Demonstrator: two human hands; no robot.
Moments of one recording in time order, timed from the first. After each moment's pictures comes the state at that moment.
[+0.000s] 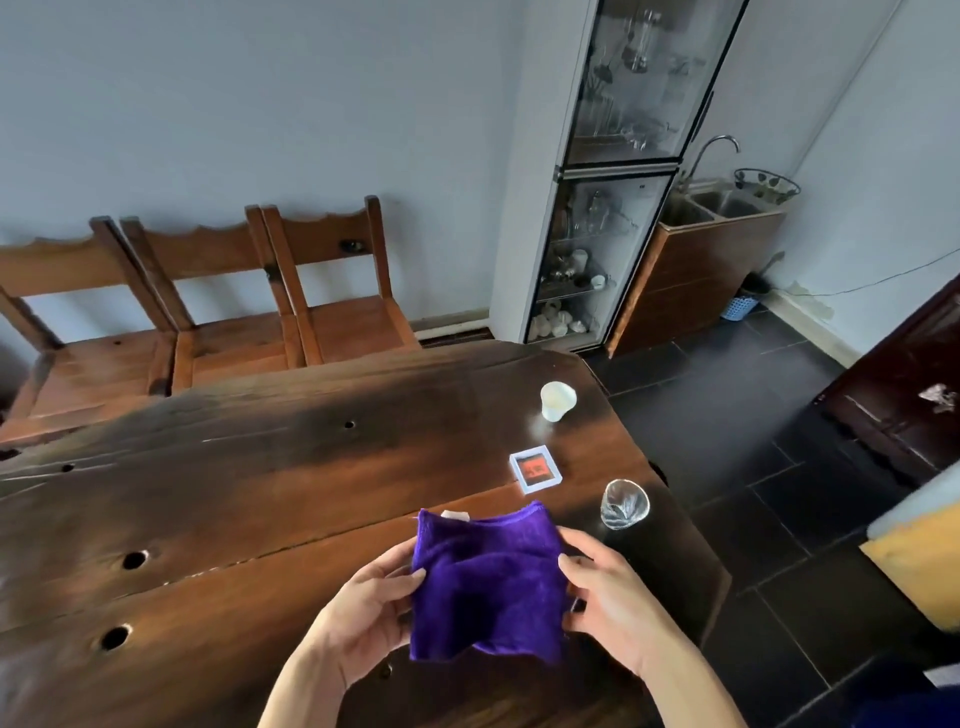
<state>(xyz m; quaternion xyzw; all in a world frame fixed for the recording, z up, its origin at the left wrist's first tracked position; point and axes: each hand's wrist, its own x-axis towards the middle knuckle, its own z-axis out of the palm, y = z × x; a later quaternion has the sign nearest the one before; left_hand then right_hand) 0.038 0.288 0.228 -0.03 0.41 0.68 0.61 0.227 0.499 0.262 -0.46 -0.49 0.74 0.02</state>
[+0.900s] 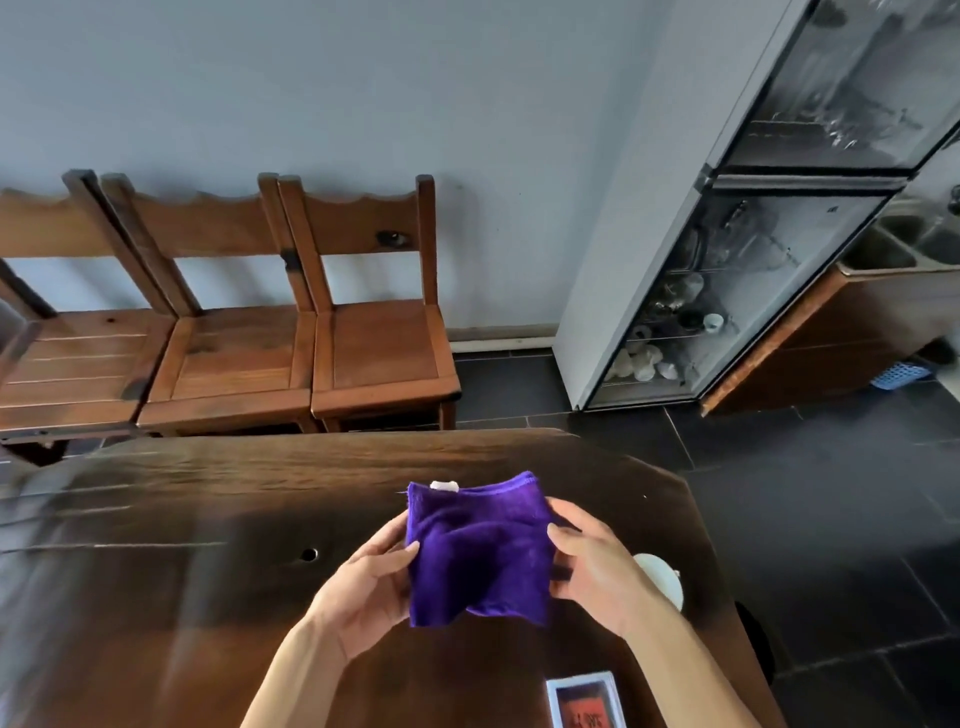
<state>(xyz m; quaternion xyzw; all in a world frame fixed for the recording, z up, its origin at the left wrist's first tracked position) -0.264 0.548 0.088 -0.09 0.38 0.75 0.53 -0.133 0.801 0.124 -0.41 -0.49 0.77 -0.06</state>
